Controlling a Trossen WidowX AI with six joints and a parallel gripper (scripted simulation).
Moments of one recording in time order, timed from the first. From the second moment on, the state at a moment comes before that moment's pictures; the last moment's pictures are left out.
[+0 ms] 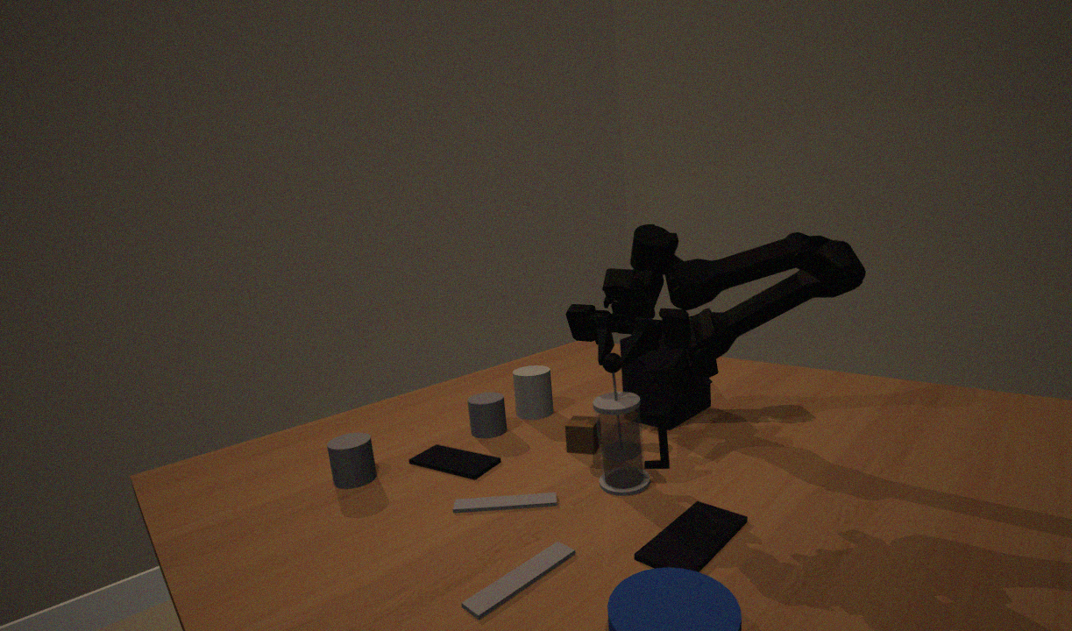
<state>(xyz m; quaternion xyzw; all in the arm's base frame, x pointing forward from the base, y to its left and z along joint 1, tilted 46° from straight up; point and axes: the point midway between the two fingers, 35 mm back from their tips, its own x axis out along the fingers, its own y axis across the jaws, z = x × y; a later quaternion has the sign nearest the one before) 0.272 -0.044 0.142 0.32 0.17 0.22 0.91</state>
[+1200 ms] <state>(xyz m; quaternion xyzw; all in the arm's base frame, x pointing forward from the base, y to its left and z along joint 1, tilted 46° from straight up) 0.280 -0.024 0.125 0.33 0.17 0.22 0.90</state>
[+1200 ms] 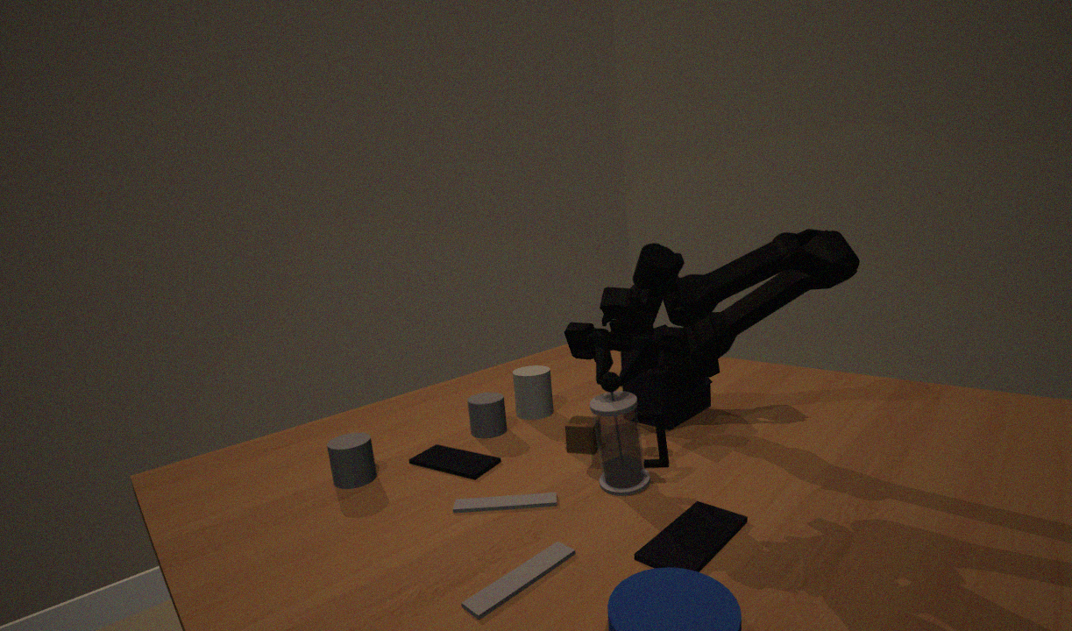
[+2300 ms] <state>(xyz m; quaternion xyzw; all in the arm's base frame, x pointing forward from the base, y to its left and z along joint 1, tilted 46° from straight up) 0.281 -0.024 0.125 0.33 0.17 0.22 0.90</state>
